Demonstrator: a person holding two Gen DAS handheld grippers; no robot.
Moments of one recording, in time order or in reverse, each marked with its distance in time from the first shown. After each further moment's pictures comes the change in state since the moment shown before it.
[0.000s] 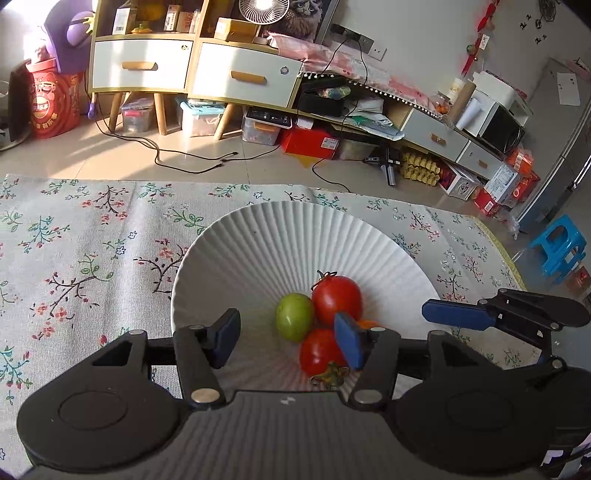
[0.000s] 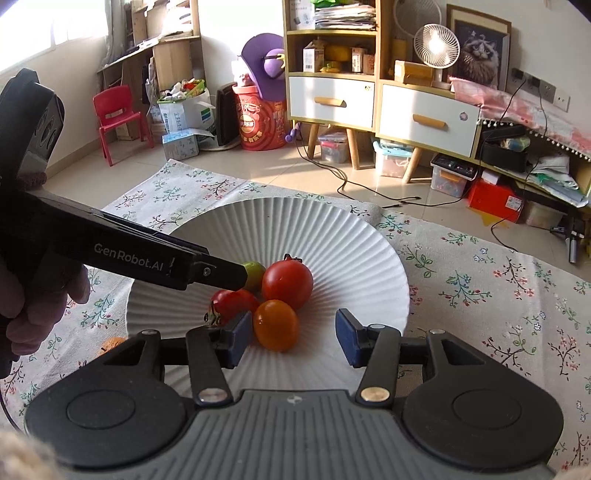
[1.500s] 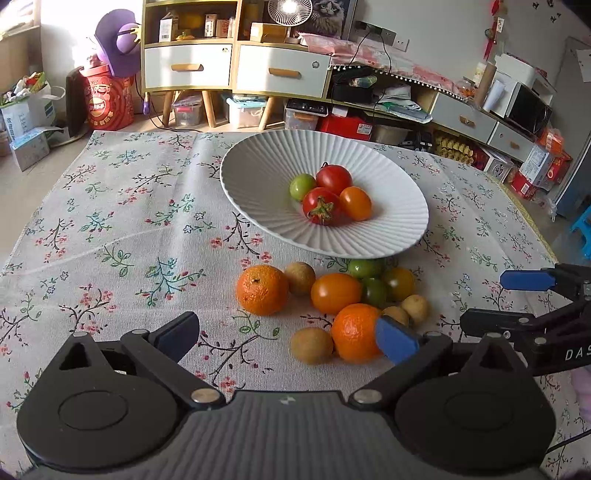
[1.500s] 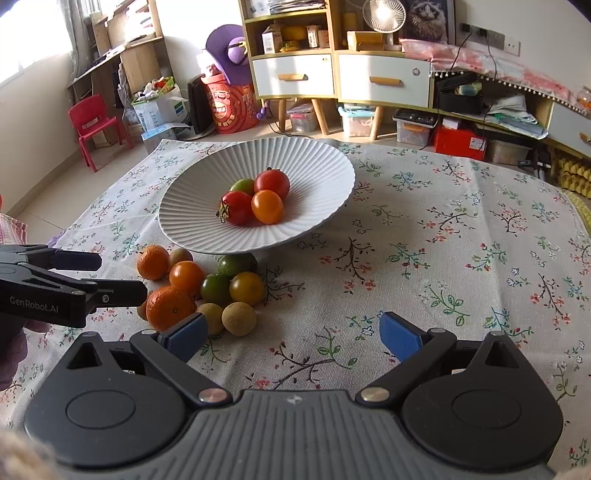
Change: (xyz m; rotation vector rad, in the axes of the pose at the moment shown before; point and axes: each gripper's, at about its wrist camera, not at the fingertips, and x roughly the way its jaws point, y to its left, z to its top) left arm -0.064 -0.030 -0.102 0.016 -0.009 0.187; right arm -0.055 -0.001 -0.063 0.146 0.068 -0.037
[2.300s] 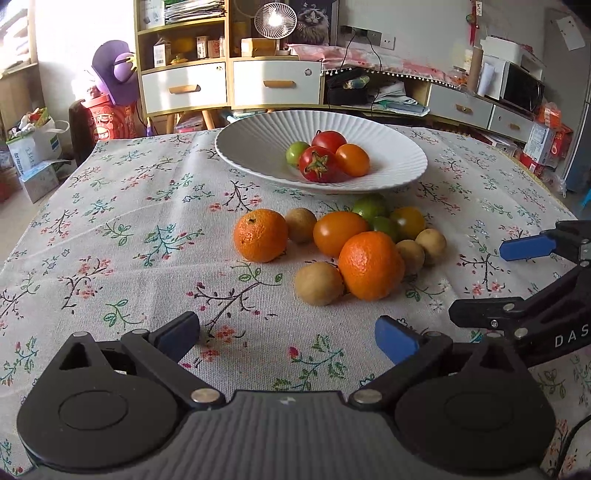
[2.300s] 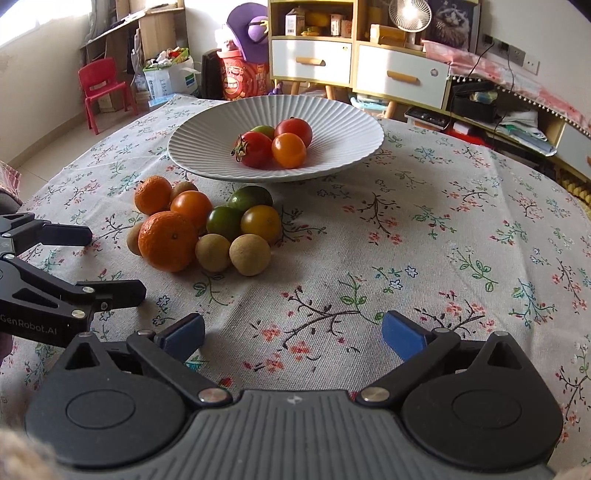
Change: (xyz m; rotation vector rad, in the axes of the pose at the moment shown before) left arm 0.007 -0.015 -0.052 0.108 -0.090 0.077; right arm 0.018 0.022 -0.038 -0.122 0.011 -0.050
